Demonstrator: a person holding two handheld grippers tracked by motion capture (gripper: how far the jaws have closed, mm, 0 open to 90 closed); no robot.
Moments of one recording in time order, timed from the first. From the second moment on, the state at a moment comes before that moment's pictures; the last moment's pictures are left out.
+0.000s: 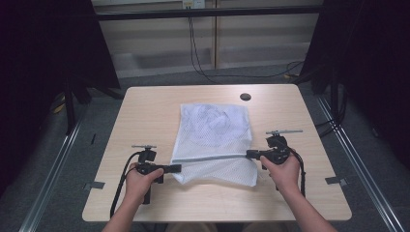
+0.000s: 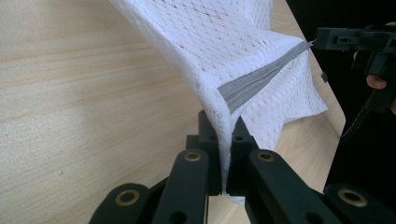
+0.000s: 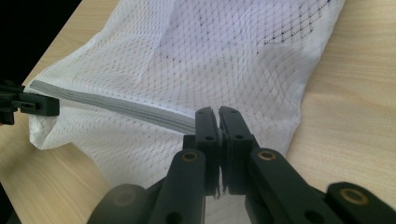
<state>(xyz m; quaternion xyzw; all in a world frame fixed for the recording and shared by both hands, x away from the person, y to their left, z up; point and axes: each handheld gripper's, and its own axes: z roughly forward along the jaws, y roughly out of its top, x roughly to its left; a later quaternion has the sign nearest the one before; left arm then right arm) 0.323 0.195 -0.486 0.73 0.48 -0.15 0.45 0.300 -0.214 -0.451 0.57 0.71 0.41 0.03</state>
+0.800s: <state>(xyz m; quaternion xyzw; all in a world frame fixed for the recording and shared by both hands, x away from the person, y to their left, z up) 0.322 0.197 -0.485 0.74 0.49 -0.15 0.45 0.294 -0.232 -0.454 0.59 0.70 0.41 0.05</state>
